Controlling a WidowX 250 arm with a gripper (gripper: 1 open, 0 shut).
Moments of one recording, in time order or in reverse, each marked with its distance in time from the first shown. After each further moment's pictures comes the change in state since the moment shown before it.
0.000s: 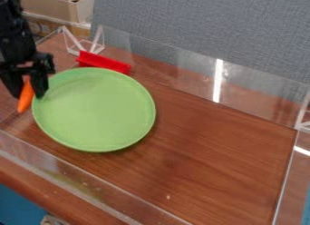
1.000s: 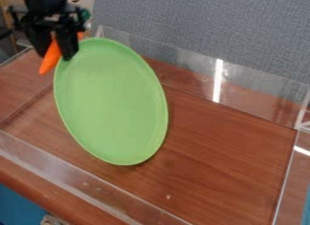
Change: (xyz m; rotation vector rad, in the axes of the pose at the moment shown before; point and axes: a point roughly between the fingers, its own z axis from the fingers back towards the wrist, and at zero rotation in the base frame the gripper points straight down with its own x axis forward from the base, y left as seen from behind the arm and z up) arm -0.023 -0.082 0.075 -0.046 -0.061 -0.255
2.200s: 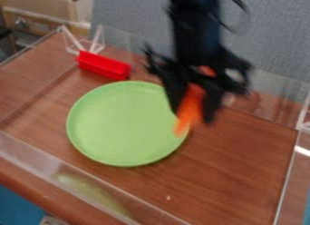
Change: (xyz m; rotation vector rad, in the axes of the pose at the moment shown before) arm -0.072 -0.201 -0.028 -0.037 0.077 -0.219
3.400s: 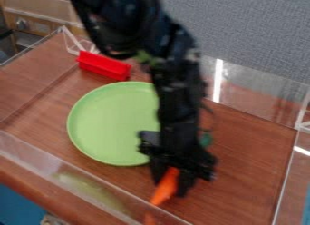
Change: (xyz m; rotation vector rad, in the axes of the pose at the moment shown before) arm -0.011 0.055 -0.105 -0.019 0.098 0.000
